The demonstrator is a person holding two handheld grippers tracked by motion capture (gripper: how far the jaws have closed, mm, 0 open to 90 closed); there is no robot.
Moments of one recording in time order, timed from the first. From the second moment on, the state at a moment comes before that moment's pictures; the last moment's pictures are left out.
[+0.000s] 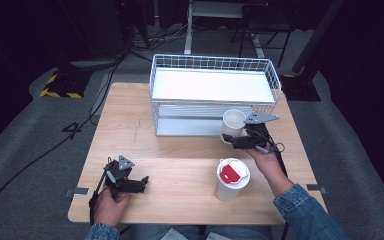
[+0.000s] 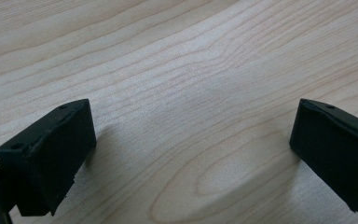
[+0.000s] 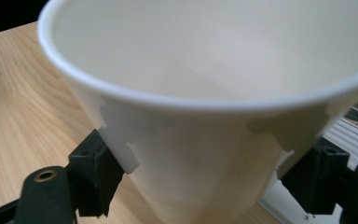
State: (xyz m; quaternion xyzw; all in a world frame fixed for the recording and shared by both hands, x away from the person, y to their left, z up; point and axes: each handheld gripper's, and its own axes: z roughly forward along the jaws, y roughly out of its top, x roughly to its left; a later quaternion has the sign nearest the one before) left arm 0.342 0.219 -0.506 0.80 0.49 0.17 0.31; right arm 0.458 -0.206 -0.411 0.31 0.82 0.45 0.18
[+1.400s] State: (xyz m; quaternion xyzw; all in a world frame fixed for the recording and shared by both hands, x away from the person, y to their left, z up) left arm 0.342 0.219 -0.506 0.80 0.49 0.17 0.31; right arm 0.513 -0.176 -0.454 0.34 0.79 0.46 0.22
